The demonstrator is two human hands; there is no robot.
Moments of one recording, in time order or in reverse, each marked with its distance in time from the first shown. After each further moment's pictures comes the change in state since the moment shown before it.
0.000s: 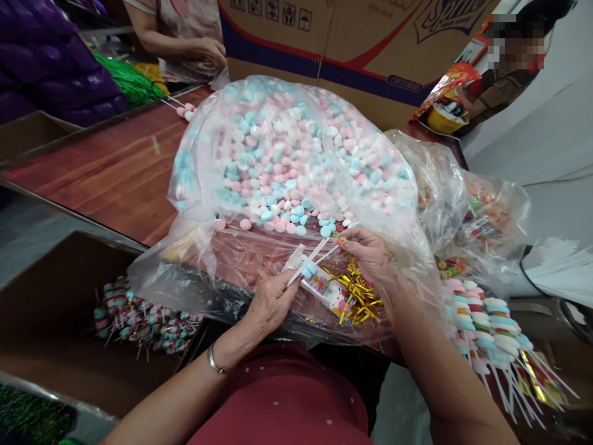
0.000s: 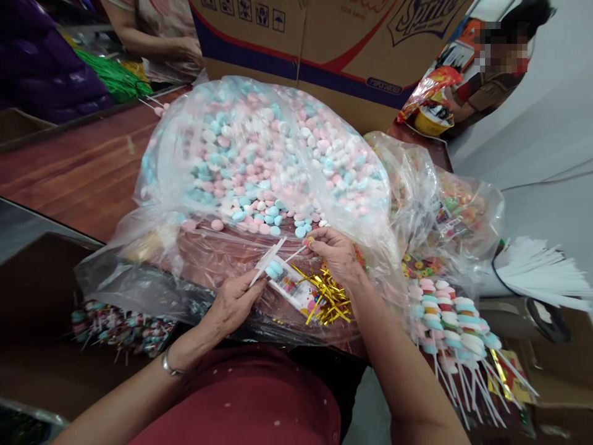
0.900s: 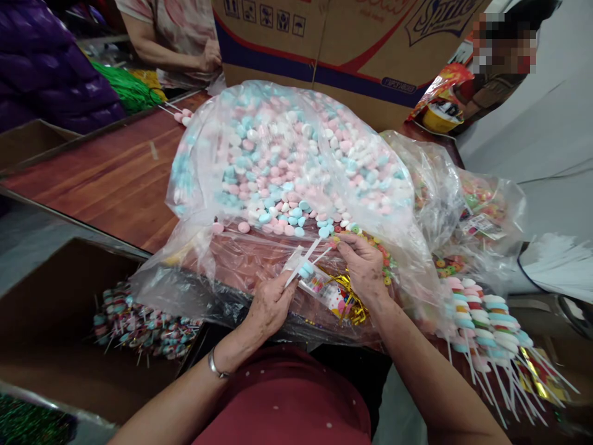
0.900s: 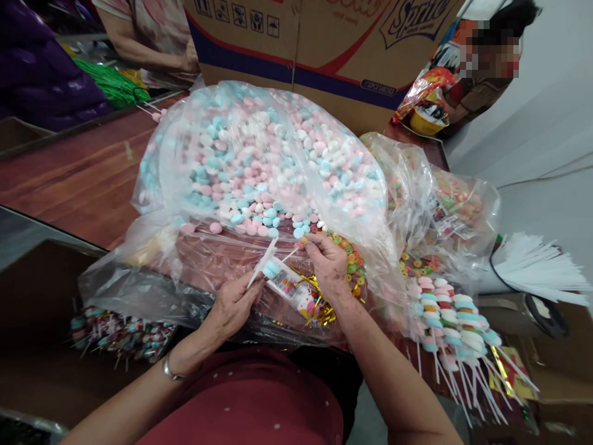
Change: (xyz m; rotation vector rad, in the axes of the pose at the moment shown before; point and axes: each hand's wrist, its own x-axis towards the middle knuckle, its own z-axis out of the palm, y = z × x) left_hand -0.001 -0.006 0.003 0.003 0.060 0.044; right_hand -0.015 0.023 0.022 -0.045 0.286 -0.170
